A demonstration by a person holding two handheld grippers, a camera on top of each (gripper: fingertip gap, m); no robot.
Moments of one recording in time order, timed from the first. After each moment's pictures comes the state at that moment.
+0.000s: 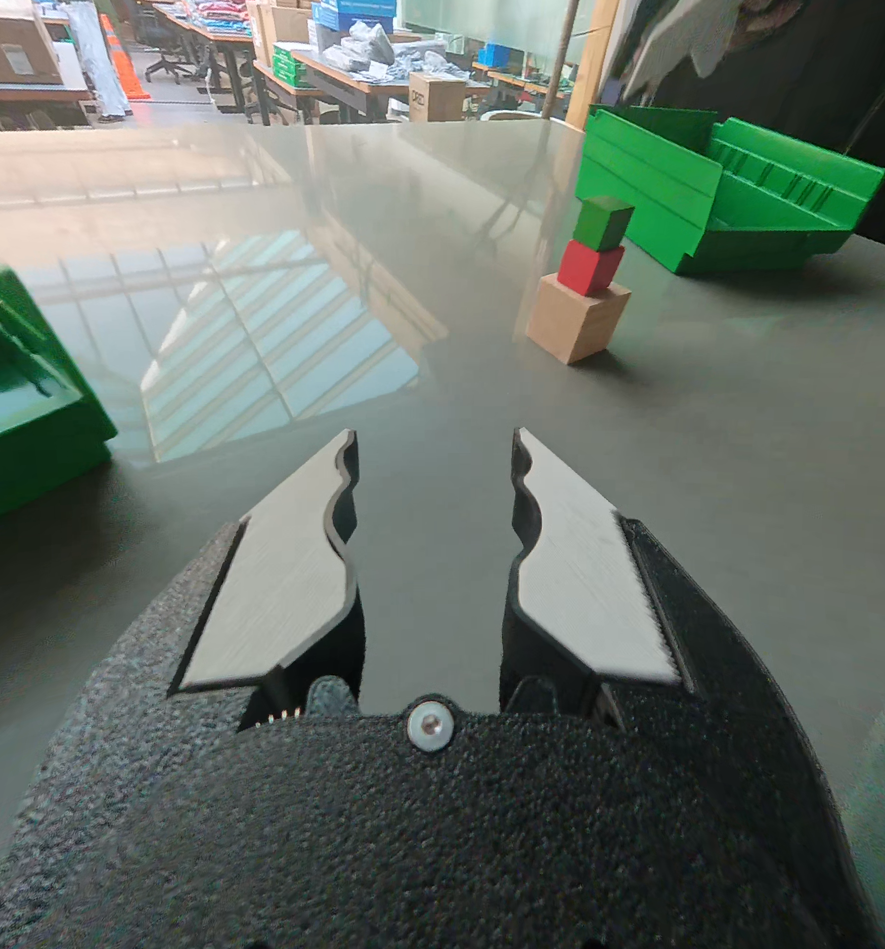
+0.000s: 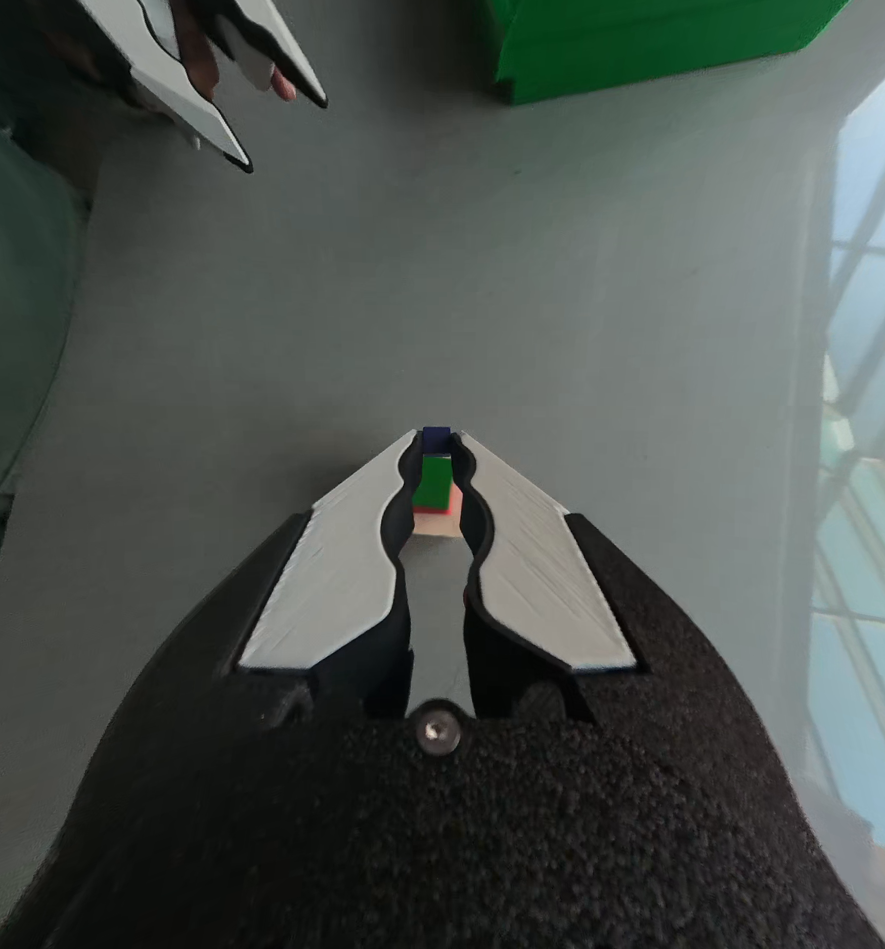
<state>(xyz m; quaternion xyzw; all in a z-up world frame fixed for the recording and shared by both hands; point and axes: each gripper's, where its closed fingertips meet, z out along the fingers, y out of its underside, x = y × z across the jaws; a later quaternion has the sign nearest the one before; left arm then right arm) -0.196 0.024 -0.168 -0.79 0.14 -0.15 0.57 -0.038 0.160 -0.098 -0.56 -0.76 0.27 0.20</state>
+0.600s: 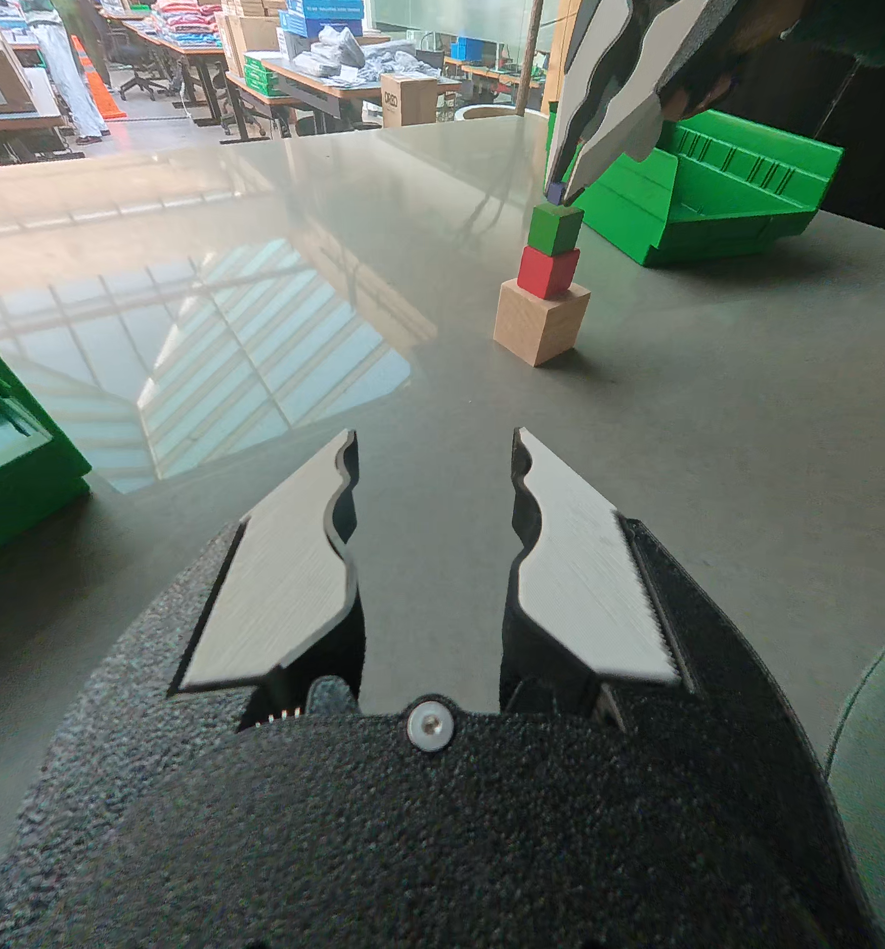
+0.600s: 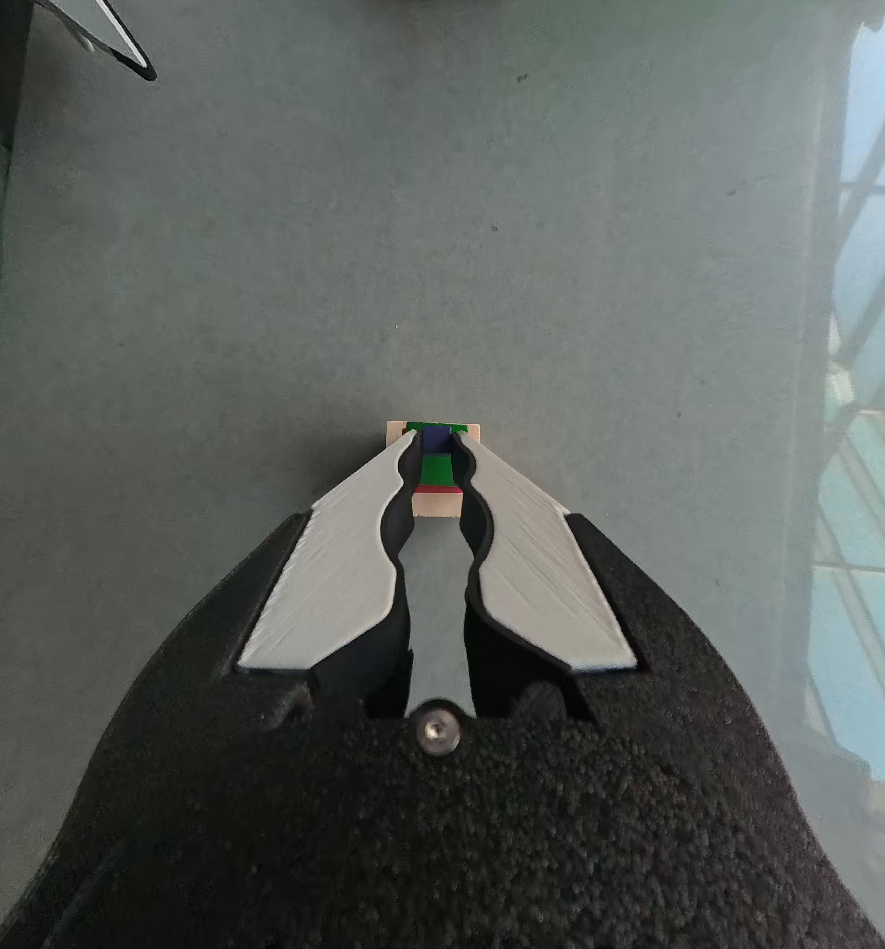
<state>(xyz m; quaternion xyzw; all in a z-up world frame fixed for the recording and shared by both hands) -0.178 0.017 -0.157 -0.79 0.17 -0.15 0.57 -0.030 0.160 -0.137 -0.58 -0.75 0.24 0.19</state>
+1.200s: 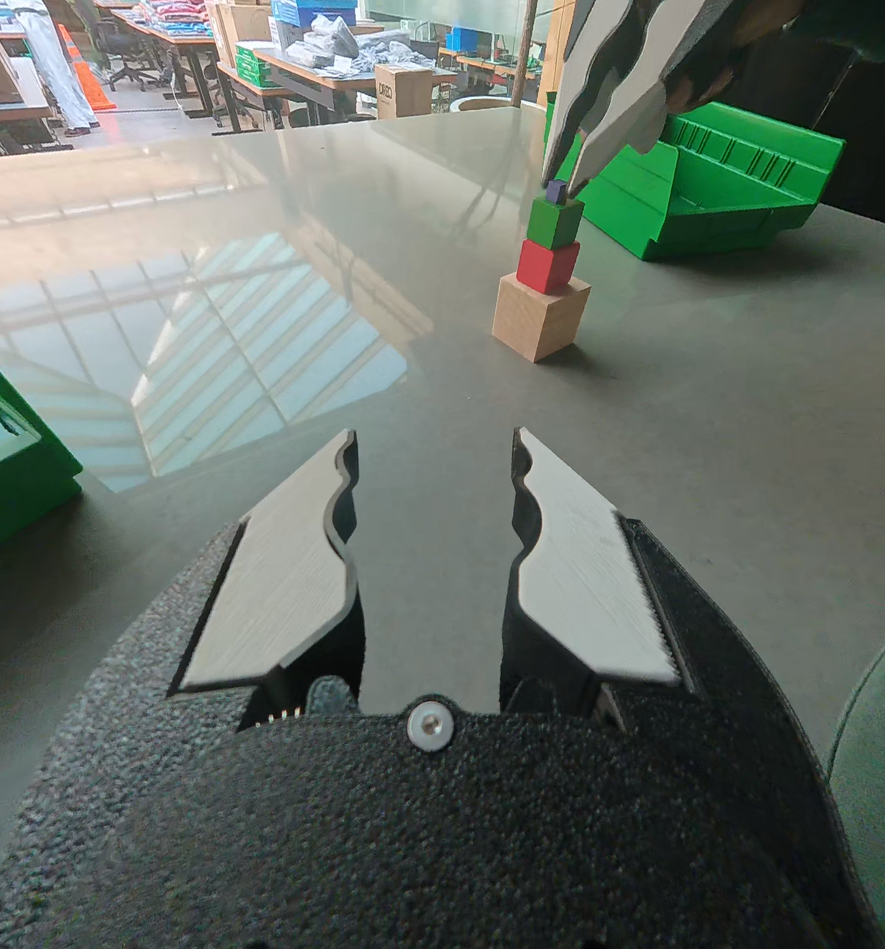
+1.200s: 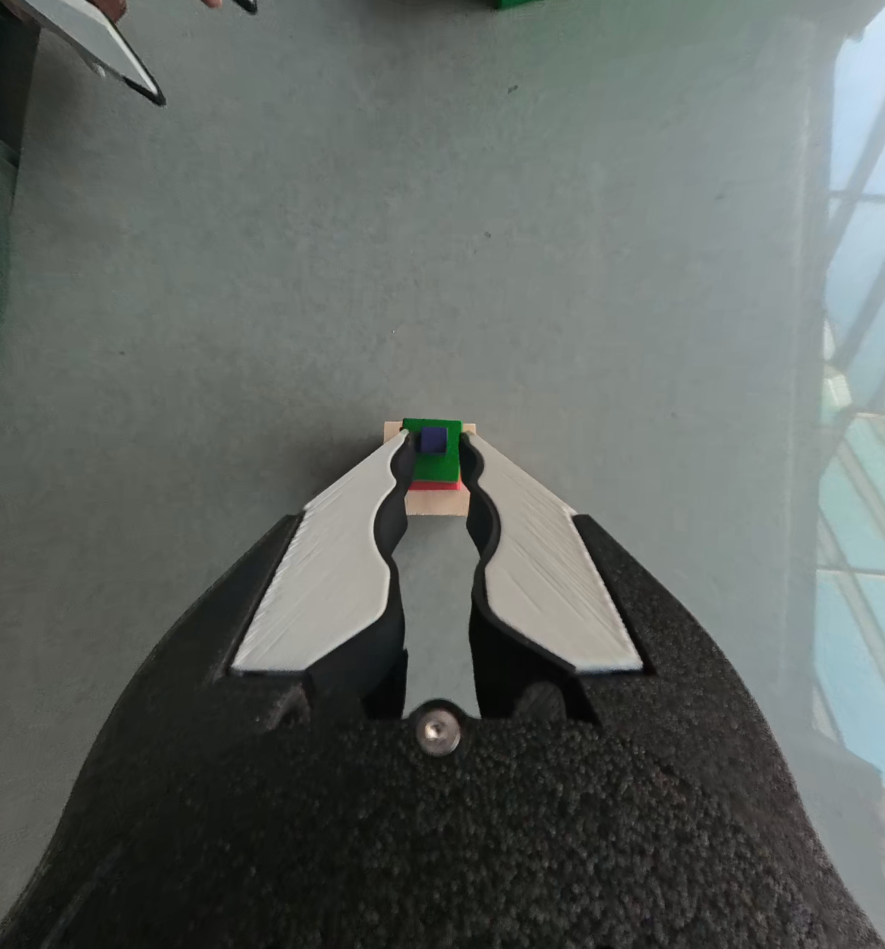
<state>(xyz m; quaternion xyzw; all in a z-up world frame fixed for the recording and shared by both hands) -0.177 0.018 -0.160 -0.79 0.17 -0.15 0.57 -0.029 0.164 -0.133 -0.59 -0.75 0.24 0.20</state>
